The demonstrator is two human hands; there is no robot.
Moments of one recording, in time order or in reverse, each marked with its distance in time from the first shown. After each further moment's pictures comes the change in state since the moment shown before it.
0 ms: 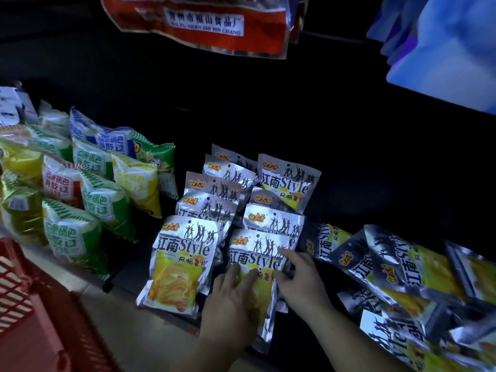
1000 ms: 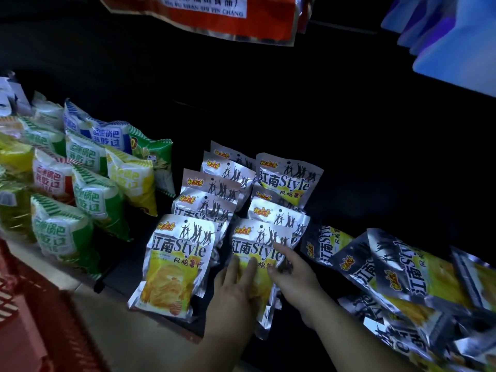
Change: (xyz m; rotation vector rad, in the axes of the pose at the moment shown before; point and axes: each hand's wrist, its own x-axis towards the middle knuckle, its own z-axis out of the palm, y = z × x) left_hand 0.023 0.005 0.020 -0.133 0.085 -0.052; right_hand 0.011 -0.016 -0.003 0.290 -0.174 0.158
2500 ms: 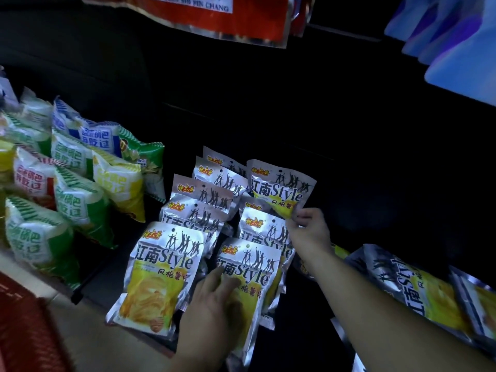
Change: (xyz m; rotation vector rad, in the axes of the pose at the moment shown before) left_hand 0.009 -0.016 -0.004 -0.065 0.189 0.053; right_hand 0.092 -0.052 -0.043 -0.041 0.411 -0.181
